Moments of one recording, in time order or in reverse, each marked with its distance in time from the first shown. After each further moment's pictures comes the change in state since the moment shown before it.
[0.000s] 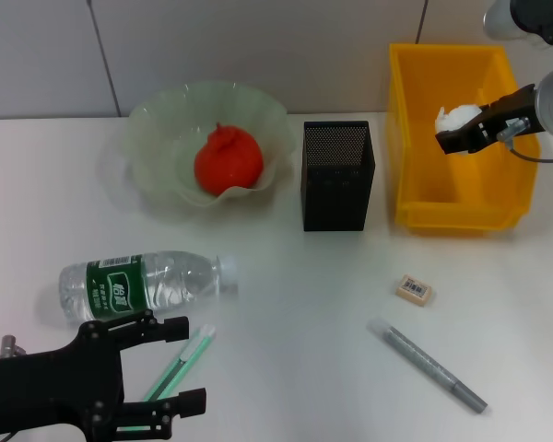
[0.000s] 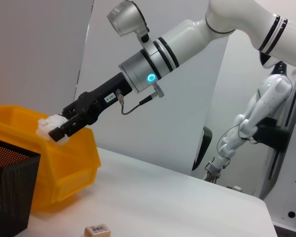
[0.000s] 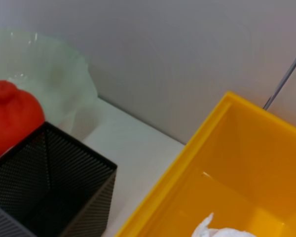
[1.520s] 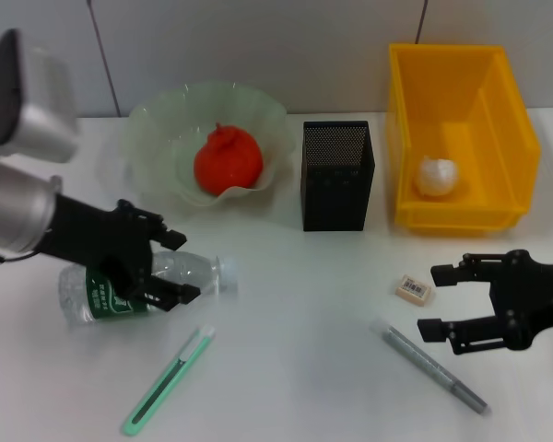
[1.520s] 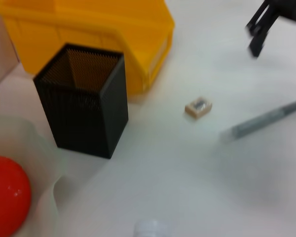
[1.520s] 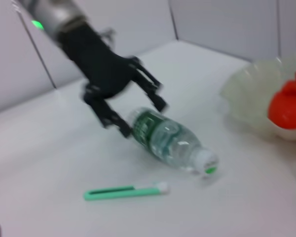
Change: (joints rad) left arm -0.331 -0.026 -0.068 0.397 0.599 -0.117 -0.380; right arm -0.318 -0.007 0.311 0.100 0.750 -0.638 -0.871
